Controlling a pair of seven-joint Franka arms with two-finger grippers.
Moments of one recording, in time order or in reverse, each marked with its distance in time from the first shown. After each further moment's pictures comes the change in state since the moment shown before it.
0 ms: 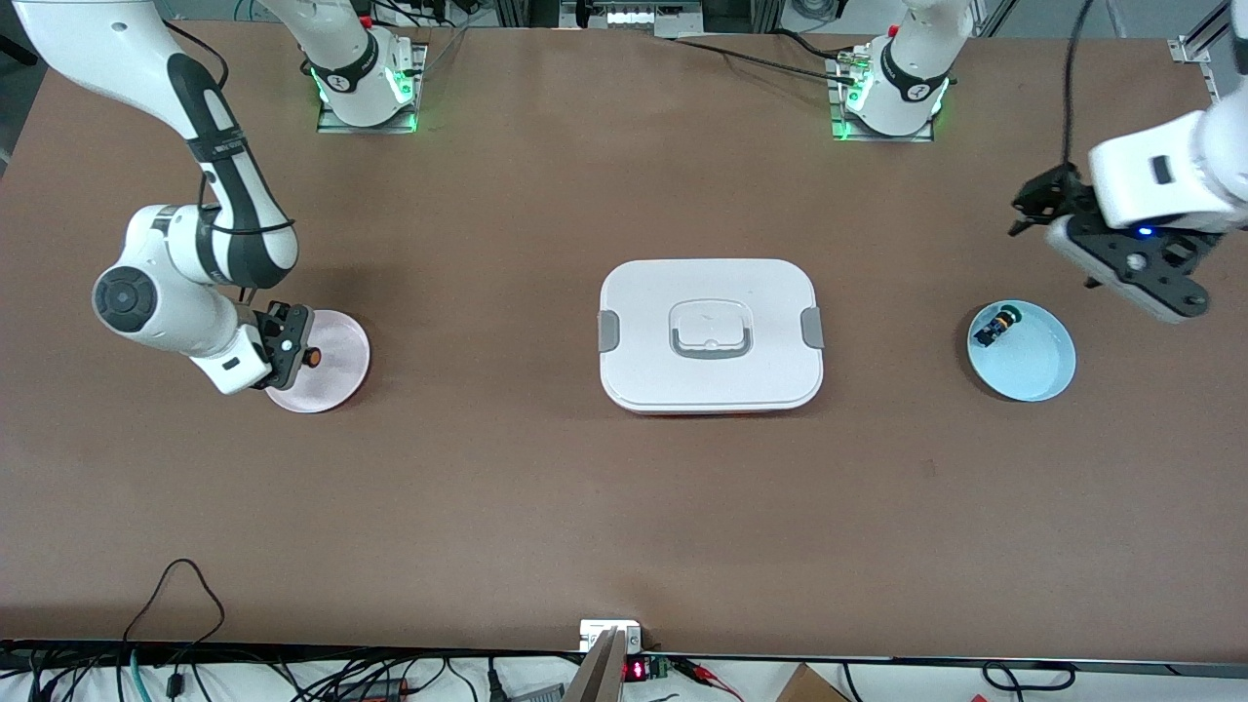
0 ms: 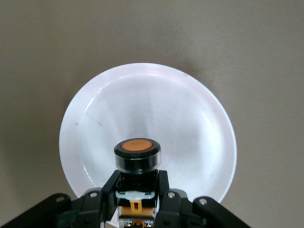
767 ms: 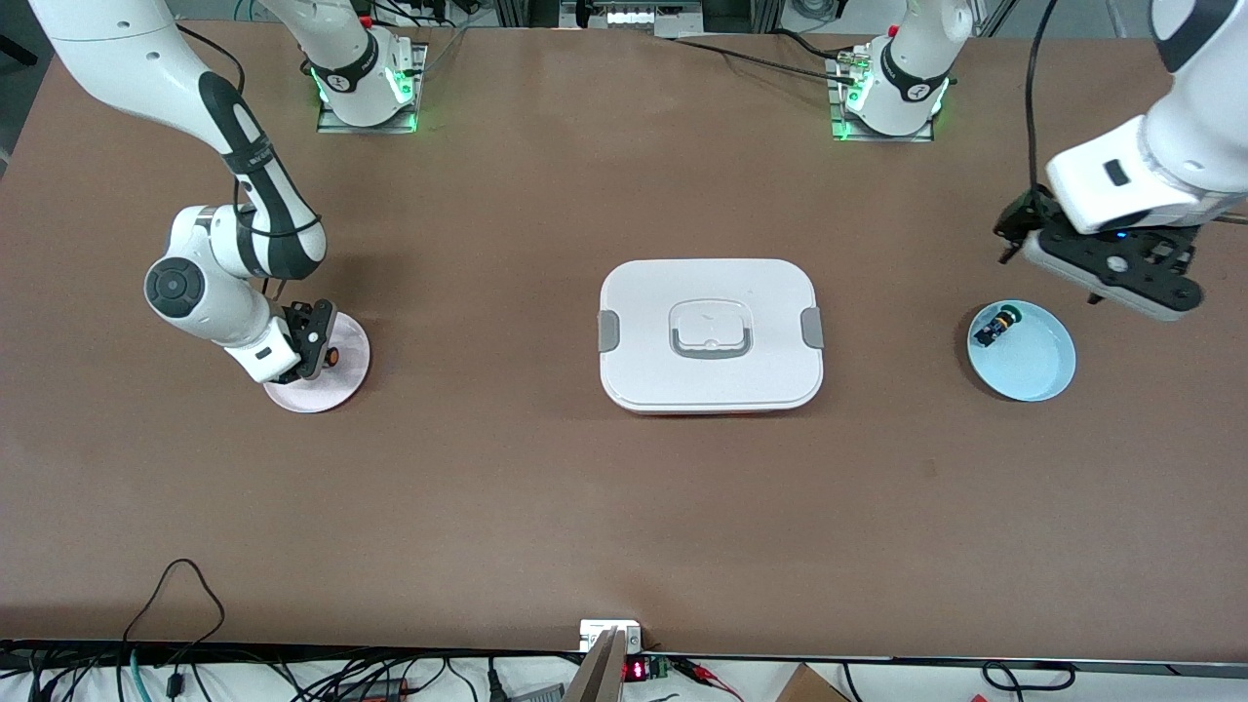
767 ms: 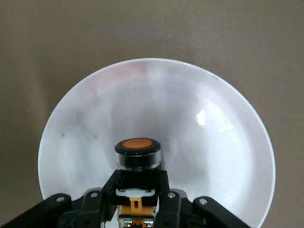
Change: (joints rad) left arm -0.346 -0.135 0.462 -0.171 0.002 0.250 -0.016; right arm 0.004 0.032 0.002 -0.108 -0.024 0.202 -0.004
